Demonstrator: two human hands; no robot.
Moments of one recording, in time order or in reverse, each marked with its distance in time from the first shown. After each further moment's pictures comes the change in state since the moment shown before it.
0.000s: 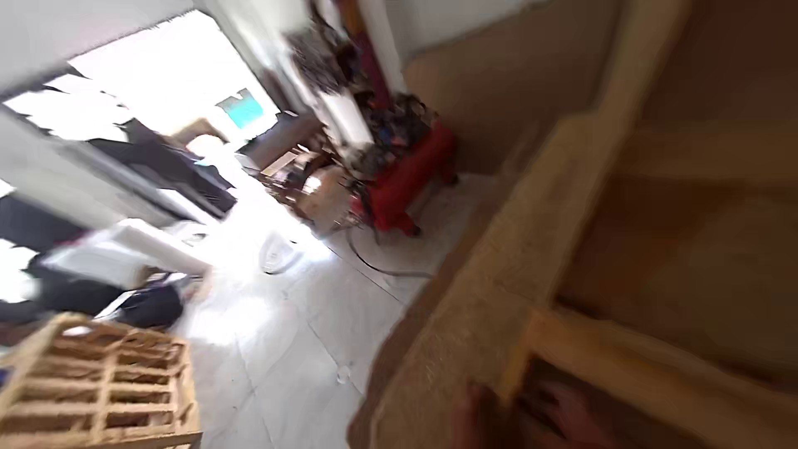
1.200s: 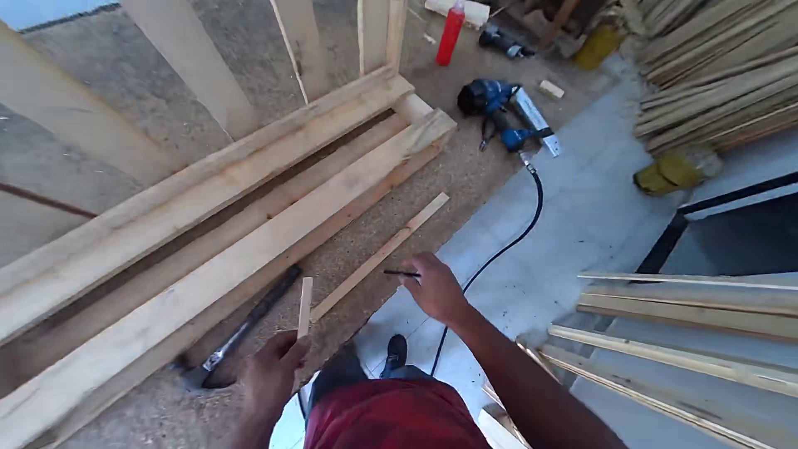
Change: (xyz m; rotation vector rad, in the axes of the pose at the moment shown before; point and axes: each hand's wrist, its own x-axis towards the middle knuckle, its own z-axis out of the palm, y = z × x) left_hand -0.346 0.081 0.255 -0.256 -0.744 0.461; right_hand -0.656 0.239 0.109 0.057 1.182 0.624
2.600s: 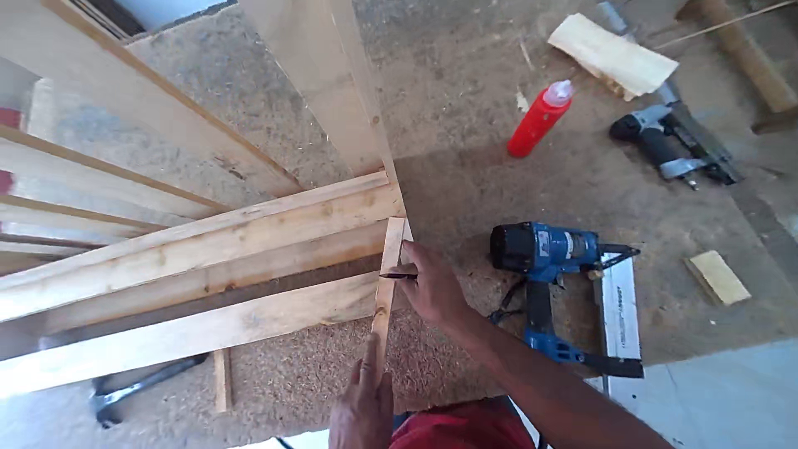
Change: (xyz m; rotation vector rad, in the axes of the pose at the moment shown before) left_hand 0.200 0.299 0.468 0.772 0.409 0.028; right_hand 0.458 0.159 -0.228 0.100 -0.195 -0.478
